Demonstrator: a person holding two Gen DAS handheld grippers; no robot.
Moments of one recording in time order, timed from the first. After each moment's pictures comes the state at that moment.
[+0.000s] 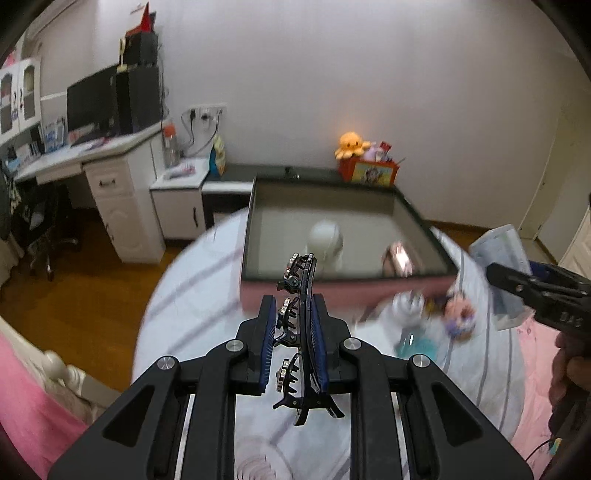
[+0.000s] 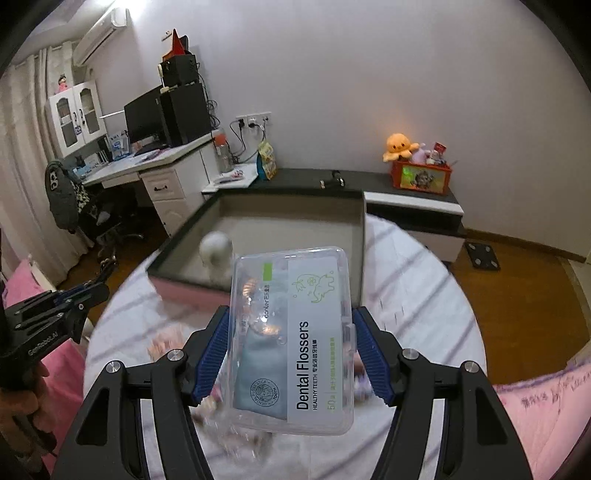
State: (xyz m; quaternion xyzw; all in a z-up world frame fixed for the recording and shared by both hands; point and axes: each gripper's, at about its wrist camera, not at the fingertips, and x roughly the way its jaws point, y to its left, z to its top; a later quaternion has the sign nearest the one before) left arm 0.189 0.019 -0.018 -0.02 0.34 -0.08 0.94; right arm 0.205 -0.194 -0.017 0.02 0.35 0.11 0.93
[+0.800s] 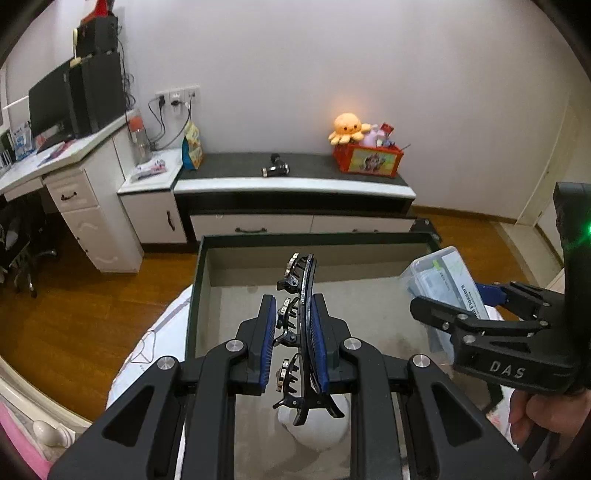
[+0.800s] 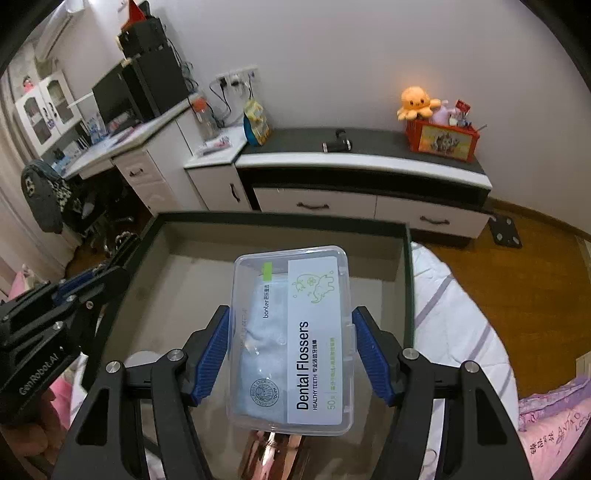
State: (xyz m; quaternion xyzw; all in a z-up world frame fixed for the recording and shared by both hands) left arm 0.402 -0.028 -0.032 0.00 0.40 -0.10 0.91; right arm 0.410 -0.183 -0.064 0.03 0.46 0.11 0.88
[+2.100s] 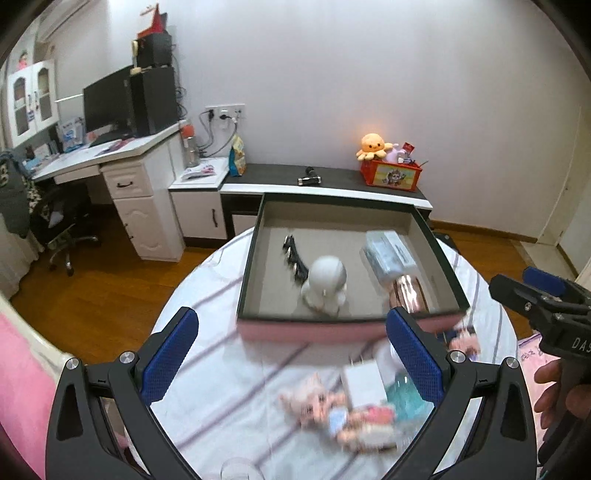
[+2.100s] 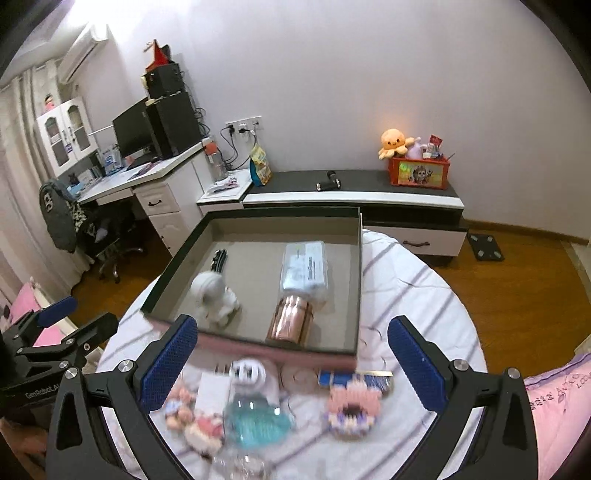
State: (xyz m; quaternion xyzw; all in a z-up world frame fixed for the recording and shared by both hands) left arm 0.213 -0.004 -0.001 -0.01 0.36 -0.02 0.93; right arm 0.230 -0.203 -0.001 0.05 0.36 0.10 0.93
